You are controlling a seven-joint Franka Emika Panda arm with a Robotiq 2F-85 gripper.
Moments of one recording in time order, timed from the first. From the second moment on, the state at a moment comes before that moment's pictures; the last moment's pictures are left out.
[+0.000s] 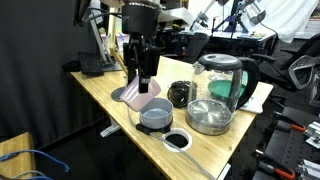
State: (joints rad) arm 0.25 0.16 0.39 -2.07 0.18 2.32 -0.92
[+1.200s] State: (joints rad) arm 0.20 0.16 0.36 -2.06 0.48 2.32 -1.19
